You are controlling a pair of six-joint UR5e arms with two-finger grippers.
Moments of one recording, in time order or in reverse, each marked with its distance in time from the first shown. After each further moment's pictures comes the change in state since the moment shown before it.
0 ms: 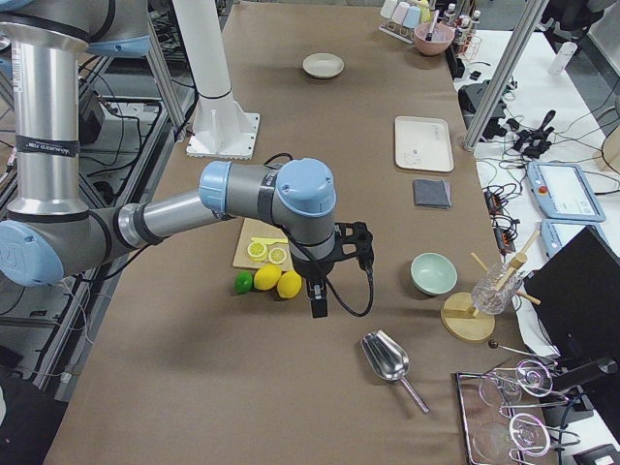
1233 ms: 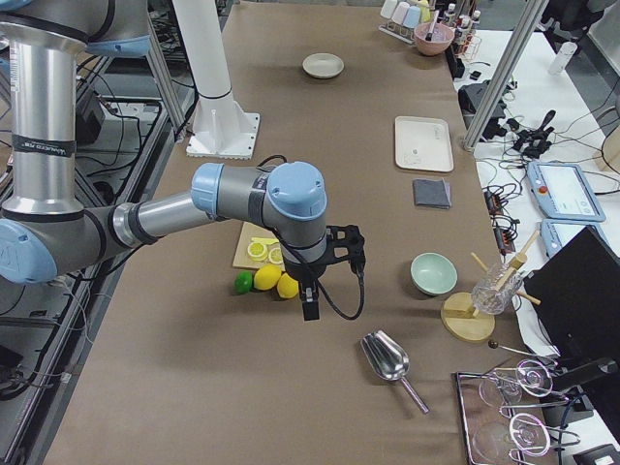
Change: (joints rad) left arm -0.001 0.028 0.022 -0.062 -0.146 -0.057; right arm 0.007 -0.027 0.016 0.000 -0.007 -0.004
